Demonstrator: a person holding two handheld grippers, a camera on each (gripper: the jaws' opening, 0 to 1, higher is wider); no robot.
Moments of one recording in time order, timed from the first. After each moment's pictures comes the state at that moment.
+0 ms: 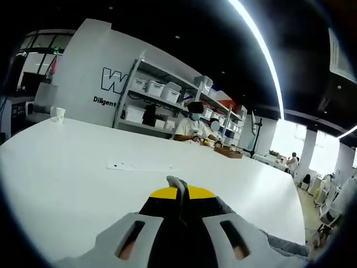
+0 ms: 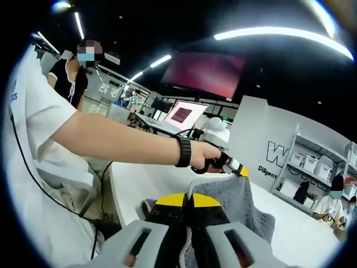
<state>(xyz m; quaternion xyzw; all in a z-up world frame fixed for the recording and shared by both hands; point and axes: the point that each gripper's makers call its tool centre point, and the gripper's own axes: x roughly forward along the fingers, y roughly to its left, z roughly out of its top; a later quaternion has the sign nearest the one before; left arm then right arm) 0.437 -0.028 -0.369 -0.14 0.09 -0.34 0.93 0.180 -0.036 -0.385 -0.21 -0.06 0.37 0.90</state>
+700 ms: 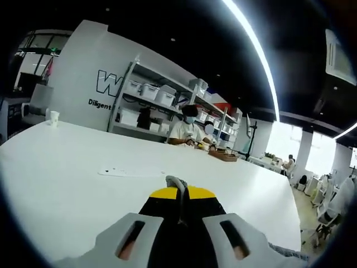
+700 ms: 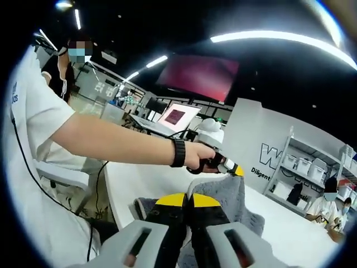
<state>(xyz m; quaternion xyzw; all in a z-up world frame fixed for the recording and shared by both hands) 0.442 -0.042 -0.354 -0.14 0.08 -0.35 0.92 0.179 -0.053 -0.370 -0.22 -0.07 0.35 0.91</state>
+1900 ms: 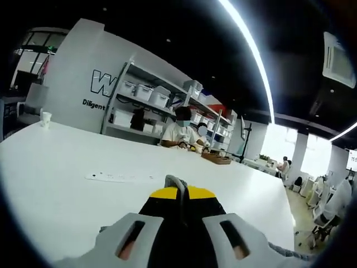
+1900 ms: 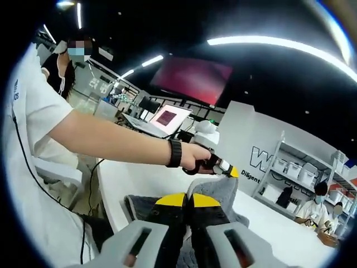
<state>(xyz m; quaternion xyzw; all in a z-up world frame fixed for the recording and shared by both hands) 0.473 -0.063 -0.324 -0.15 0.07 -0.37 0.92 0.174 -0.074 -0.355 -0.23 -0.09 0.32 0.91</state>
